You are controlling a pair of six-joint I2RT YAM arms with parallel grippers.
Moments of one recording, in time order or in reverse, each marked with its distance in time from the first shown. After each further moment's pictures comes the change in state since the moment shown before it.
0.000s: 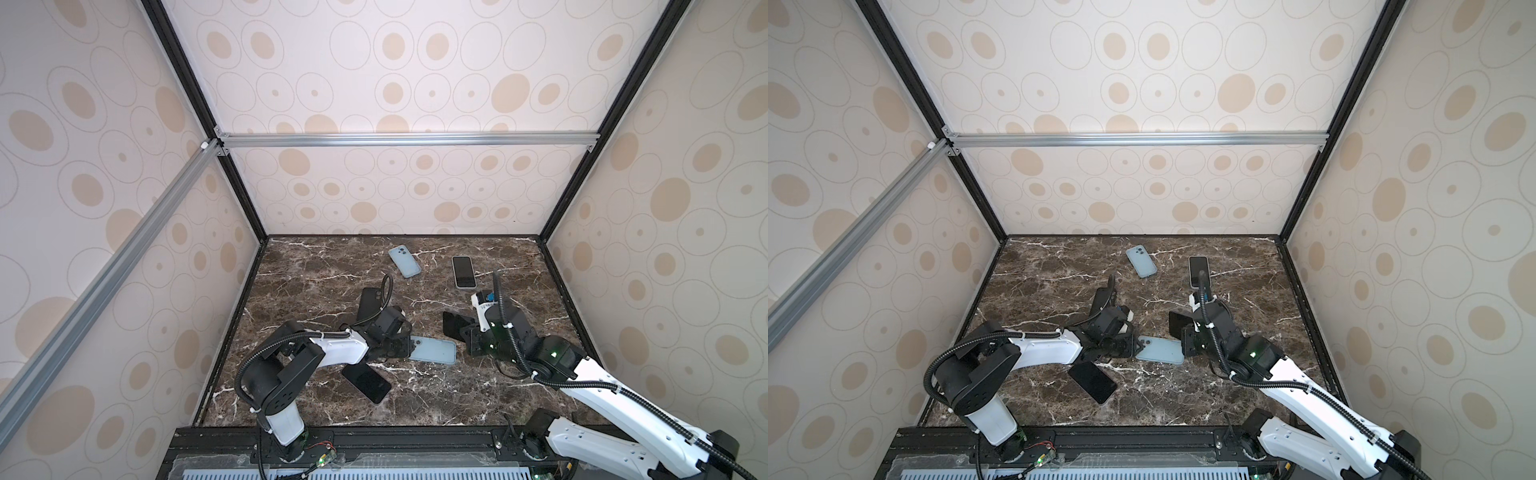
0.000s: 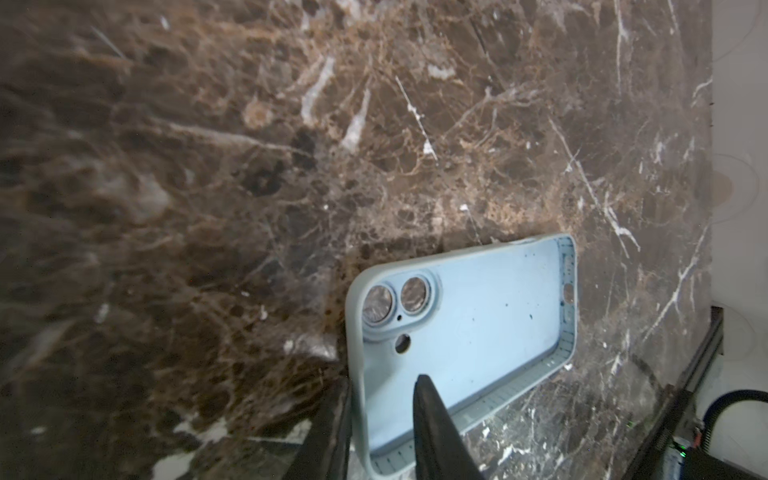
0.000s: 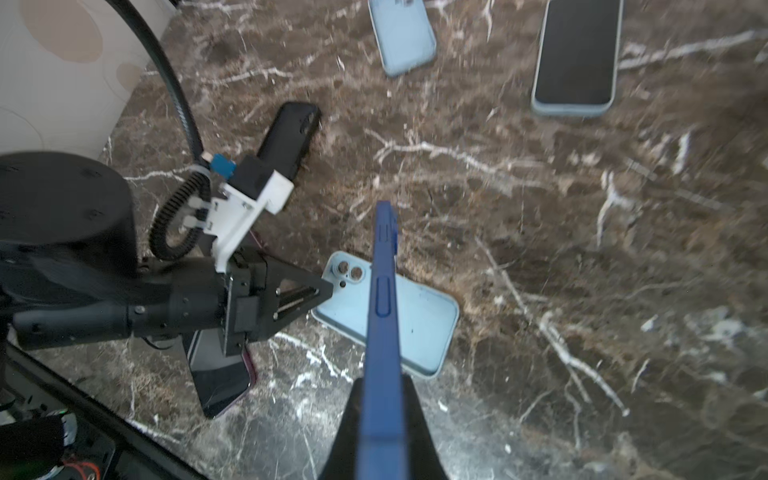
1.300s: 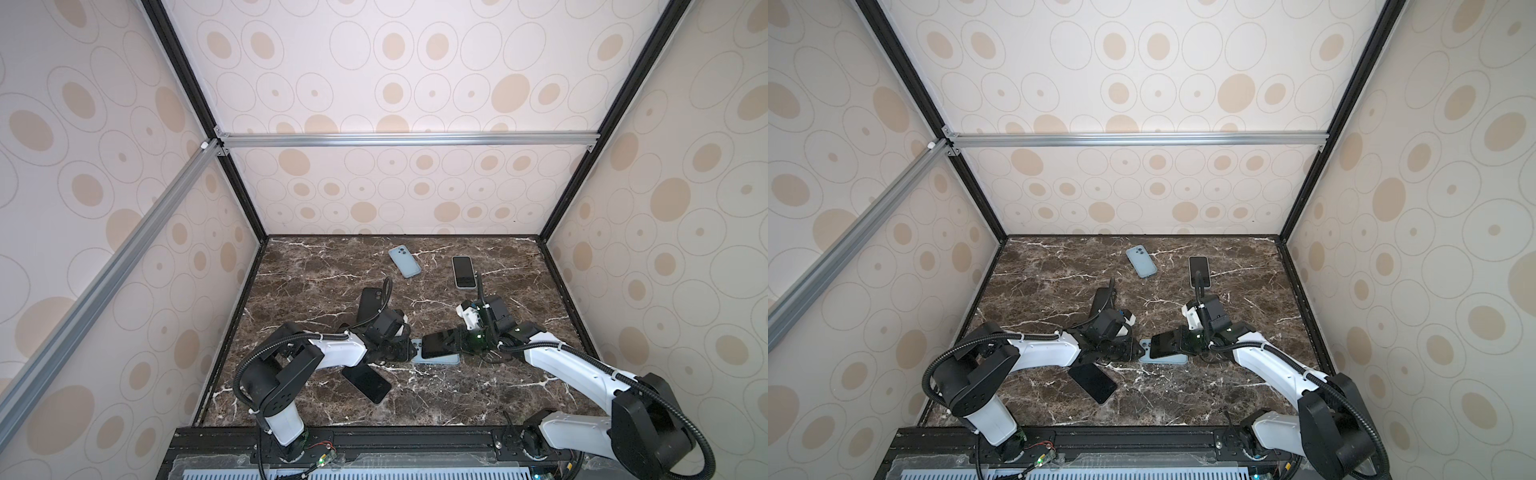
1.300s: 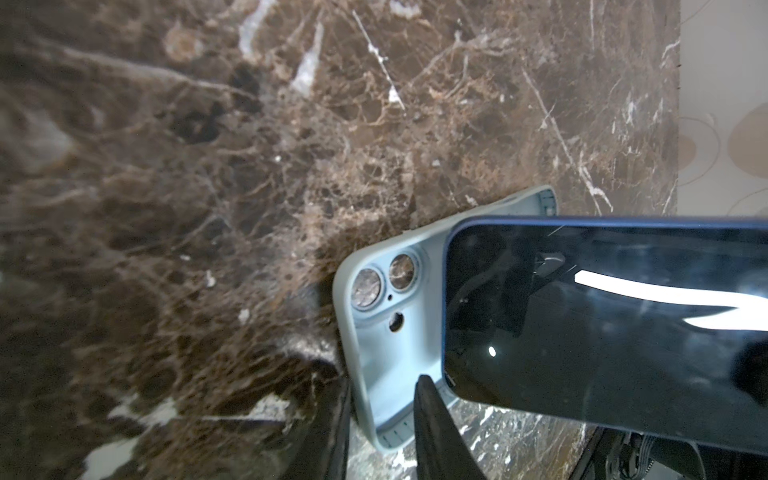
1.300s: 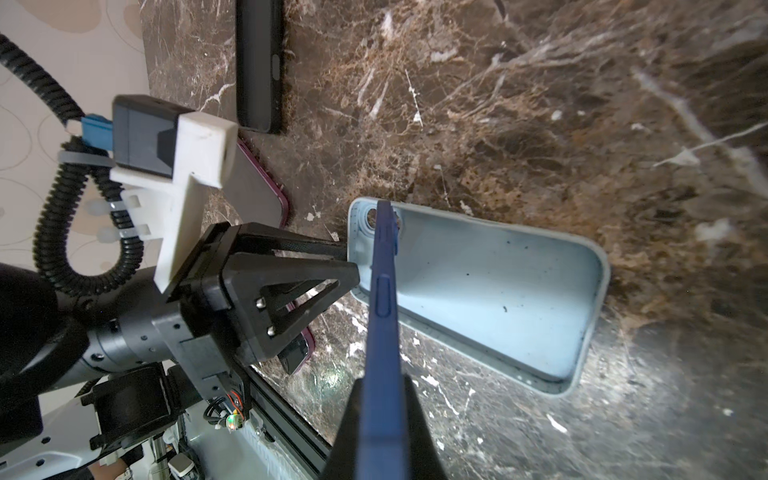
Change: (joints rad) left arm 0.008 0.000 -0.020 0.028 0.079 0.040; right arm -0.275 0.349 -0.119 0.269 -0.591 0.094
